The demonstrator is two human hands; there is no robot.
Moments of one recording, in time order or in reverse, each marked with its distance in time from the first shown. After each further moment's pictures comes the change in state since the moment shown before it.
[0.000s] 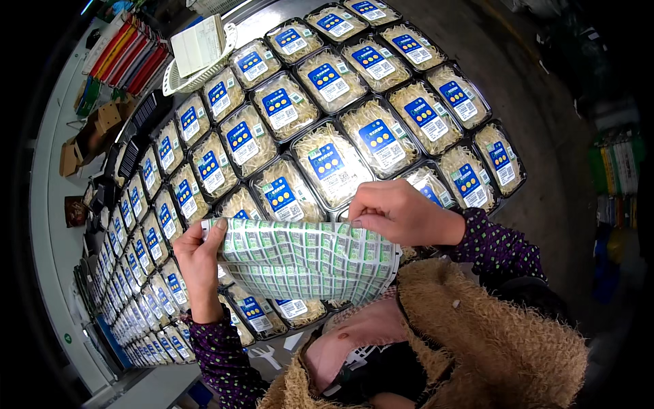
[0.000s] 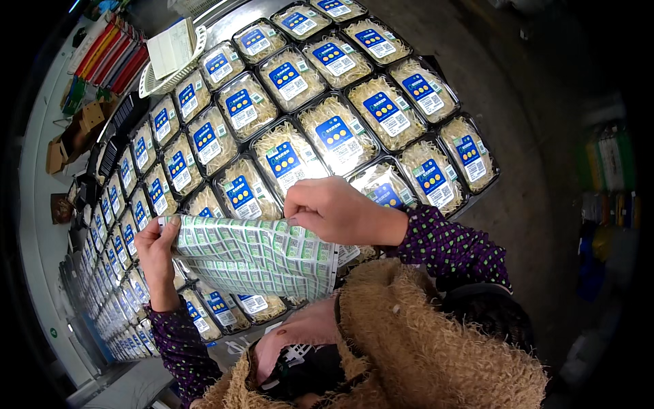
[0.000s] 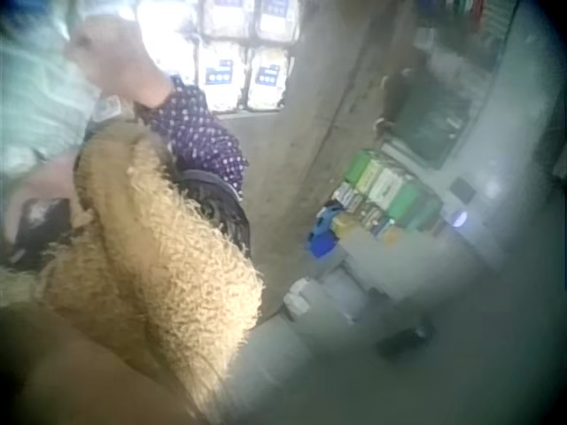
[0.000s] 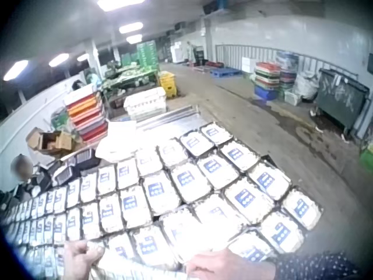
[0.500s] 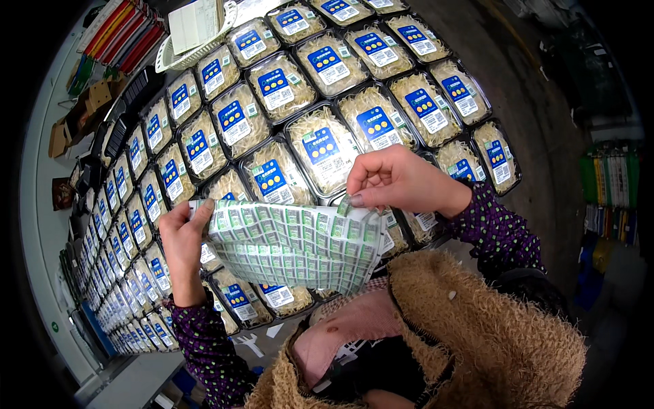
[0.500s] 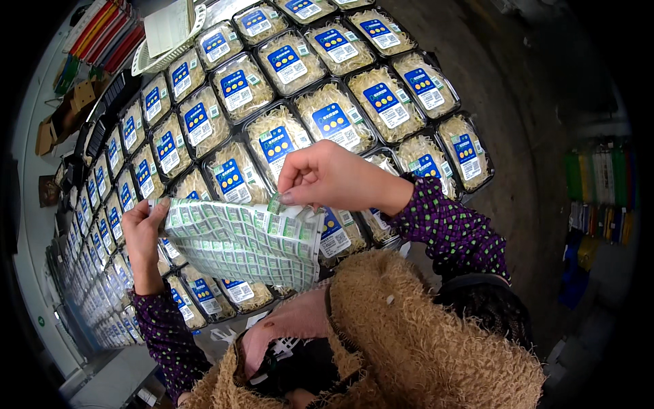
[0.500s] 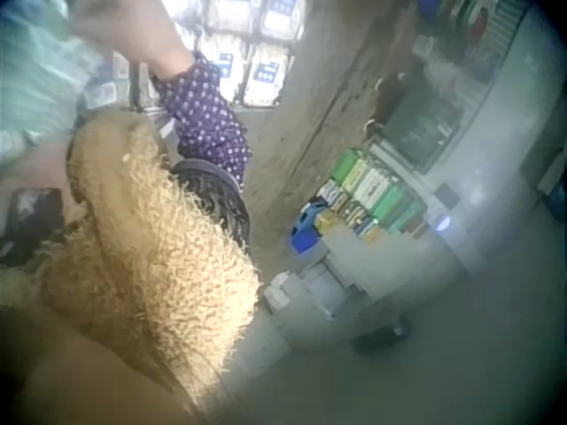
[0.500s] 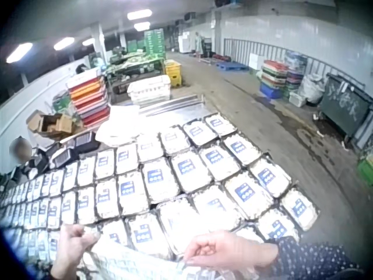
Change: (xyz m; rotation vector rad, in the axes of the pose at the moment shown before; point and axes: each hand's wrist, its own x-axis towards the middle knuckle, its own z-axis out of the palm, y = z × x) left_hand 0.014 -0.012 -0.004 0.201 0.033 -0.049; right_hand 0.012 0.012 -0.017 0.523 -0.174 0.423
